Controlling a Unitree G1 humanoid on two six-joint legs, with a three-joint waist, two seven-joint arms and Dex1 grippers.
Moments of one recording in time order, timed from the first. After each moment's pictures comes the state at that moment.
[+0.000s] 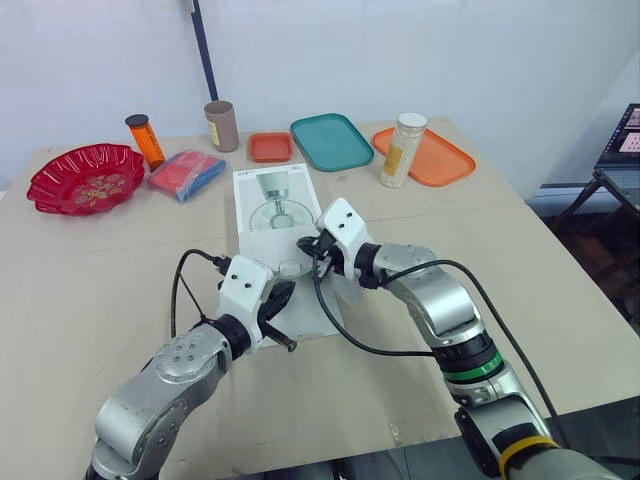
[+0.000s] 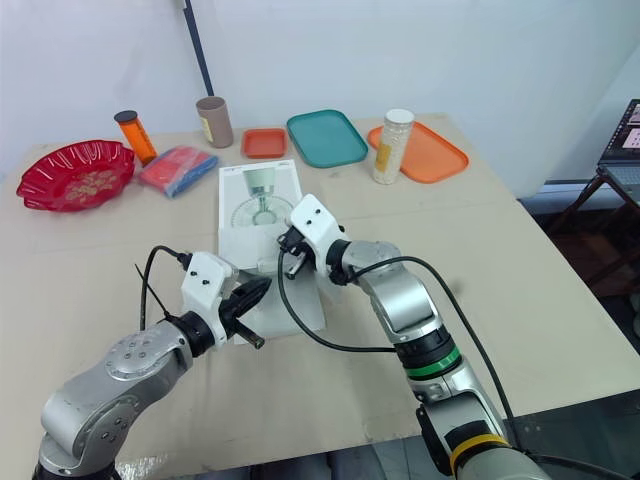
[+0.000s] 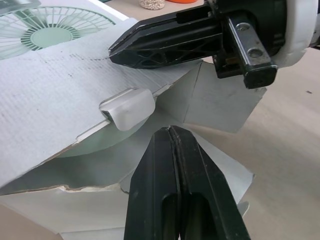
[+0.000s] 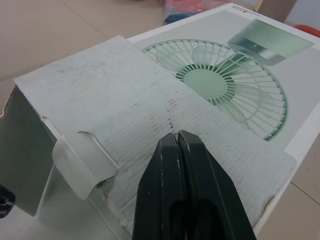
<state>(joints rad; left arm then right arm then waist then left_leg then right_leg) -0.11 0.30 -0.15 -0.79 -0.45 0.96 -0.12 -0.67 -0.28 0.29 -0.09 0.09 0.67 0.63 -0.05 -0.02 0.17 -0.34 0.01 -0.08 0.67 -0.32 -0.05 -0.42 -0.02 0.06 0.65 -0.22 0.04</state>
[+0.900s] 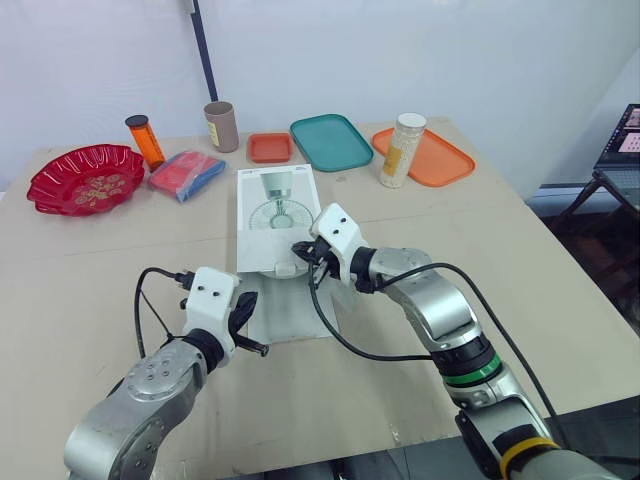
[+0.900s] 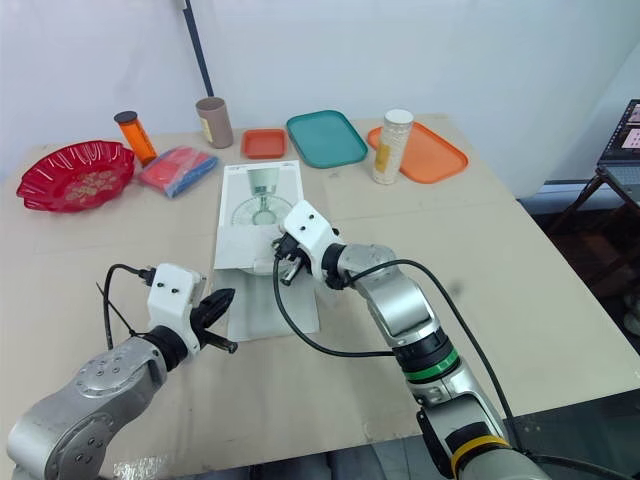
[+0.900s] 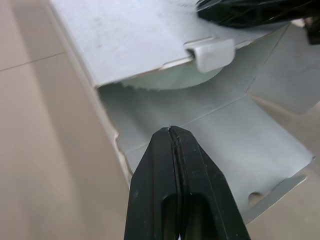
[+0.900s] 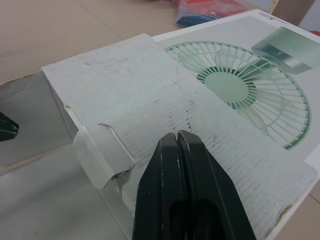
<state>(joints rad) 0.01 0.29 0.02 -0.90 -0.44 1.11 -0.05 -0.66 -0.28 0.32 -0.10 0.09 0.66 0.64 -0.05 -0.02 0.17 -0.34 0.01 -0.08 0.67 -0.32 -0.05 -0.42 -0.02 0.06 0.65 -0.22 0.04</state>
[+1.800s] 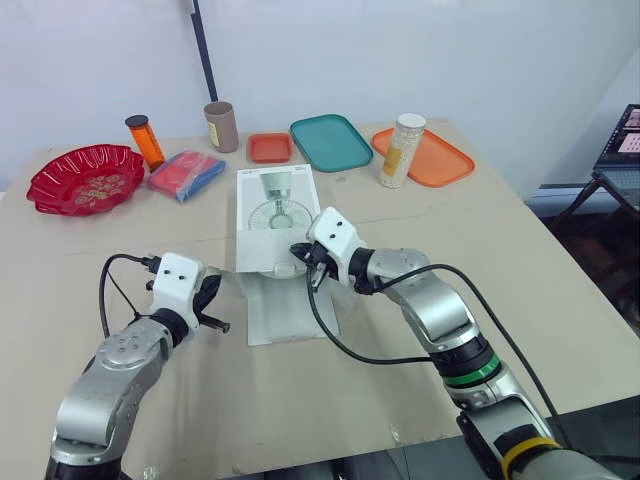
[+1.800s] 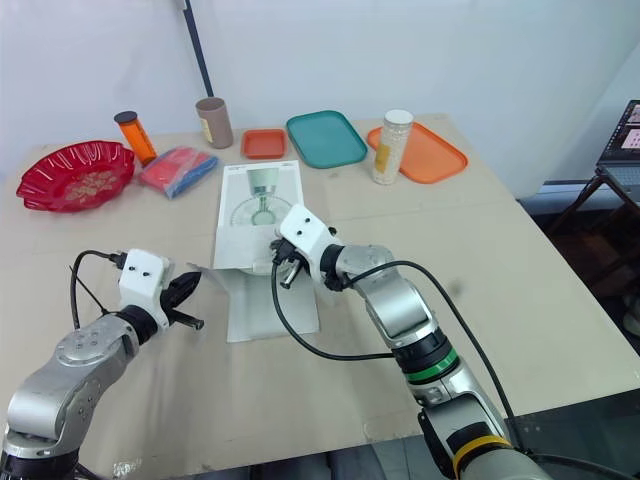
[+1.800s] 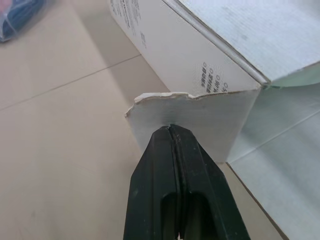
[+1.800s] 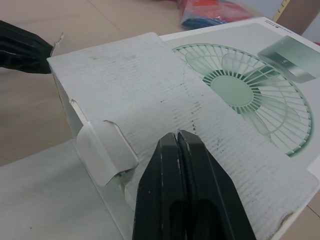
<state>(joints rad) -0.07 0.45 0.09 -0.54 -0.32 0.78 -0.25 -0.66 -0.30 0.35 -0.09 0.05 0.59 0.66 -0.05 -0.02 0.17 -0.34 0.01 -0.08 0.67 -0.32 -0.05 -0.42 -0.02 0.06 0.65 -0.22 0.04</state>
